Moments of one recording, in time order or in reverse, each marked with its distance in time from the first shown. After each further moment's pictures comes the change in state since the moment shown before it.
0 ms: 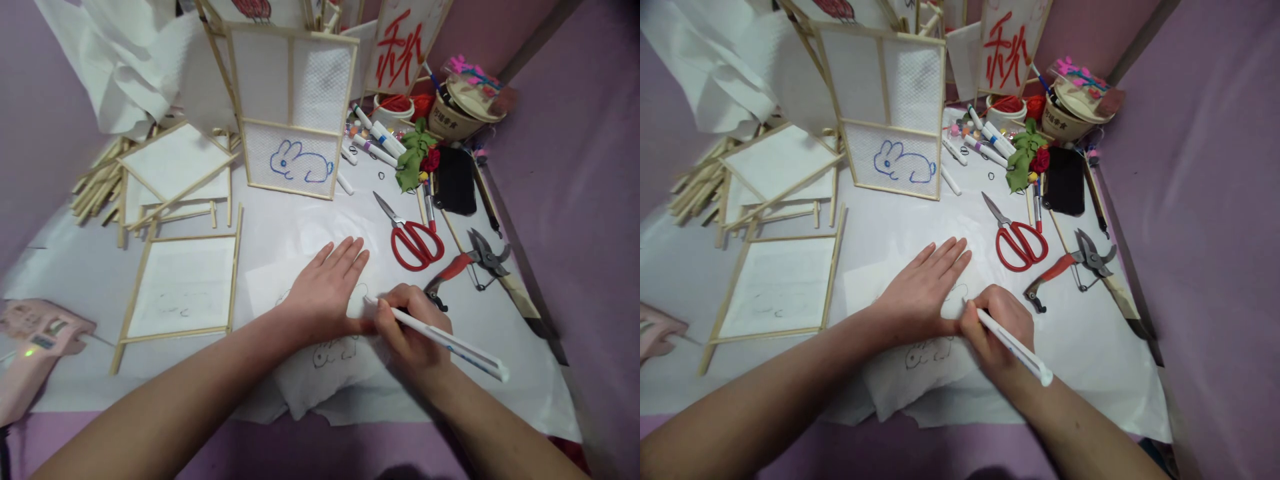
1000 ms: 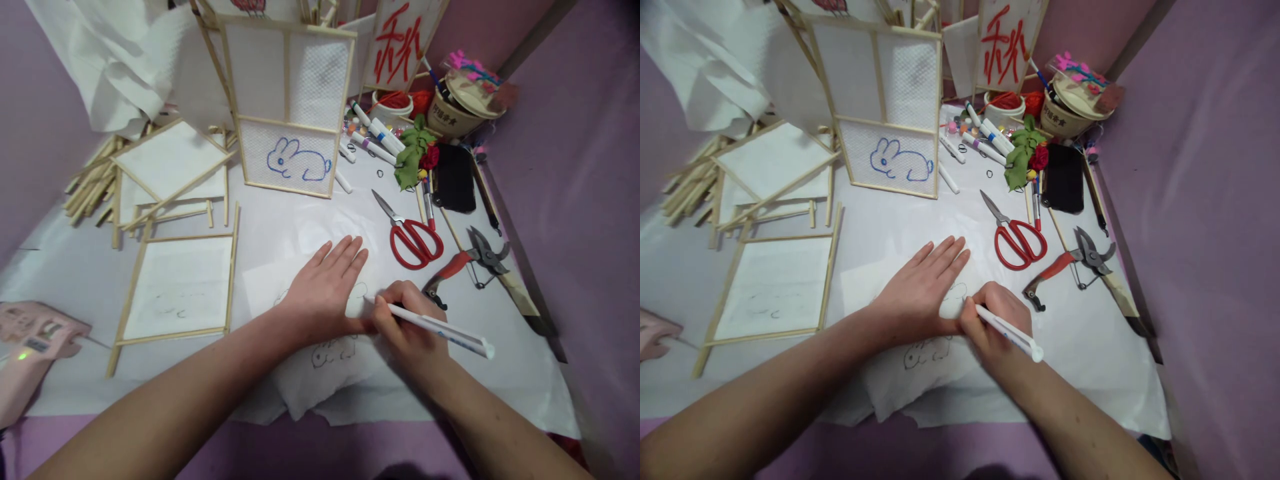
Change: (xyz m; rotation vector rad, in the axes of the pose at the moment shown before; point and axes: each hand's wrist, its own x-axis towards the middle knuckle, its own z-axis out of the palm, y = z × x) left_hand 0.000 0.000 0.001 -0.012 0.018 0.010; right_hand 0.004 0.003 -0.003 -0.028 -0.087 0.064
